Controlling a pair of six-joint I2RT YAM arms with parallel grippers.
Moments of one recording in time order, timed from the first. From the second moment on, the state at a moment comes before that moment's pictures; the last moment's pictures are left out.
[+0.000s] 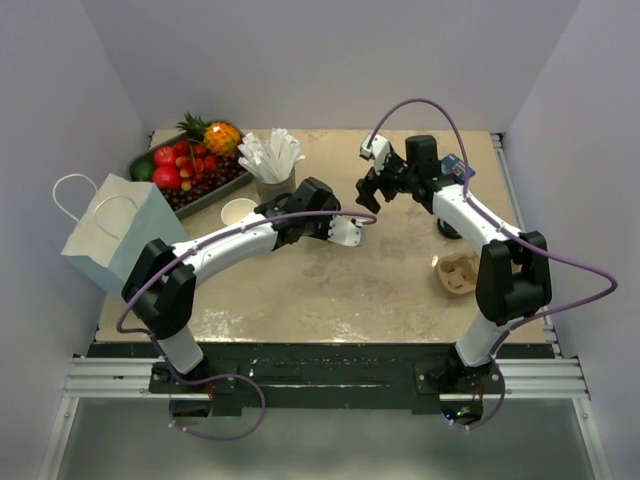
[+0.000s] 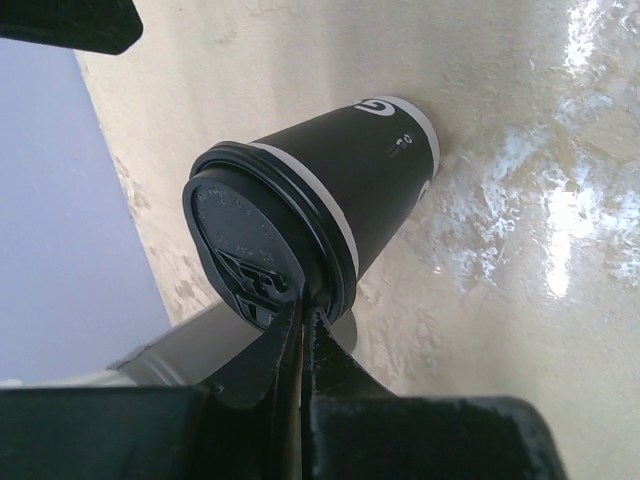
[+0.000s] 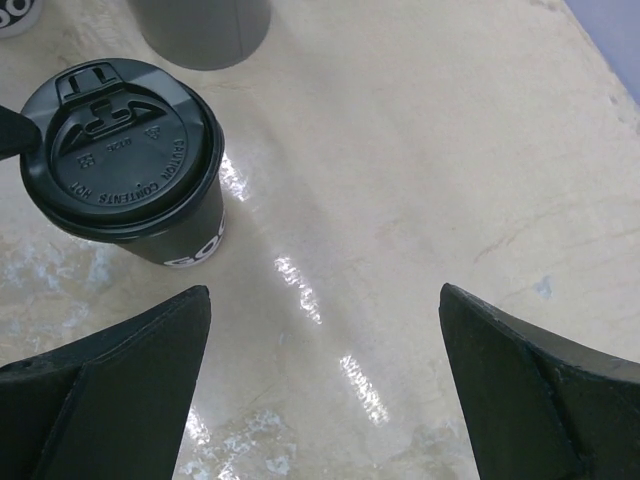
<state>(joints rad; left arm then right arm) -0.75 1.70 1.28 -0.40 -0.07 1.13 0.28 1.71 1.32 -0.23 -0.53 -0.53</state>
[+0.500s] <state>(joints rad) -0.78 1.72 1.29 -0.37 -0.08 1.16 0.25 1.72 1.32 -0.25 -0.46 -0.42</state>
